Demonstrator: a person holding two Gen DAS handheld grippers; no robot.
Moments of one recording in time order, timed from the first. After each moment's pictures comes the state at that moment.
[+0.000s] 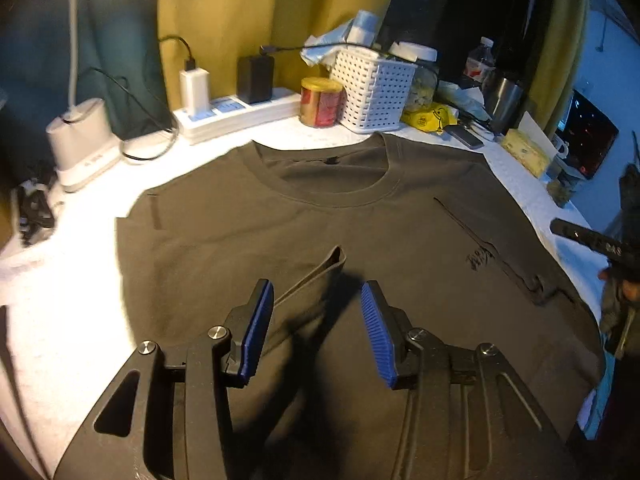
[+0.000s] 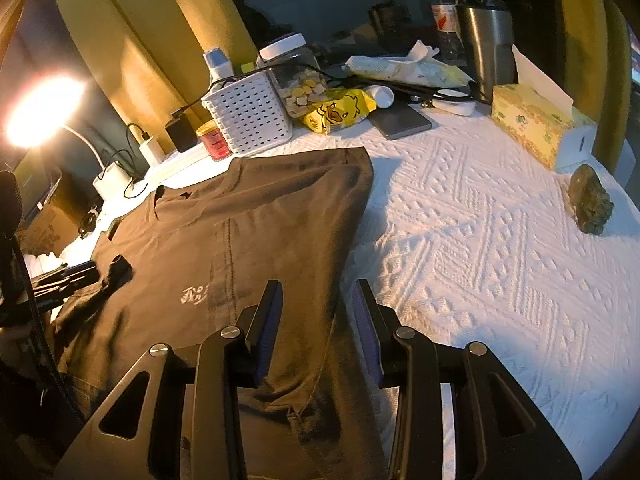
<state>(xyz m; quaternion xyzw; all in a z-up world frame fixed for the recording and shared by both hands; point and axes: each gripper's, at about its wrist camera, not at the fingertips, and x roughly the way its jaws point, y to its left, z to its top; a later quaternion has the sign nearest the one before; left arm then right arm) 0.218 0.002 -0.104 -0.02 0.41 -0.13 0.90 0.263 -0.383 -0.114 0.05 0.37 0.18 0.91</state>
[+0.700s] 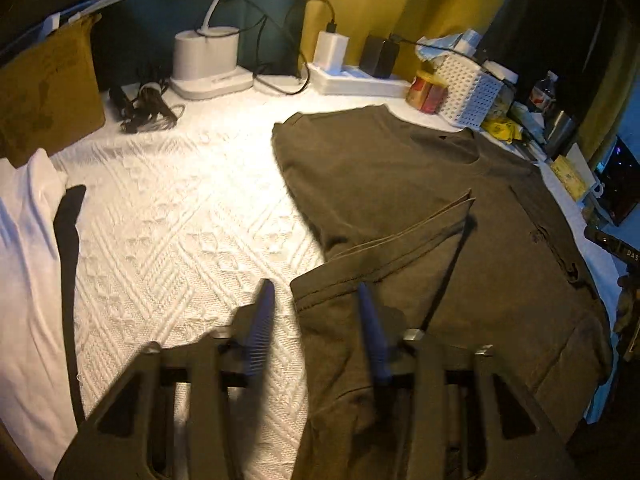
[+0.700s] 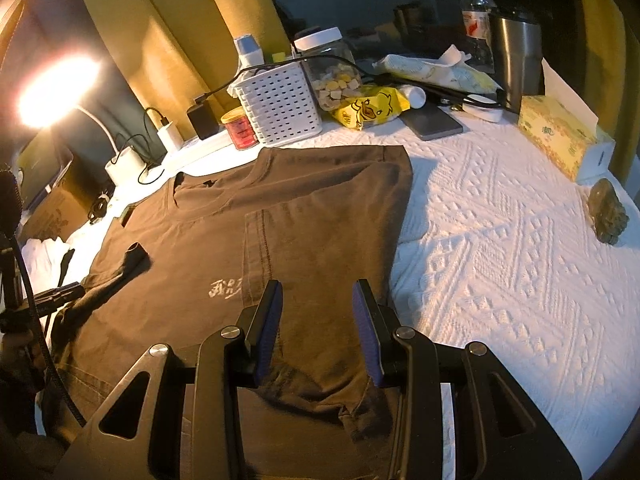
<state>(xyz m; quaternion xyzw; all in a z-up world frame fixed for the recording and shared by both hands) 0.169 0.097 -0.131 -0.09 0.44 -0.05 0.89 0.255 -0.351 -0.110 0.03 0.37 0.20 0.91</state>
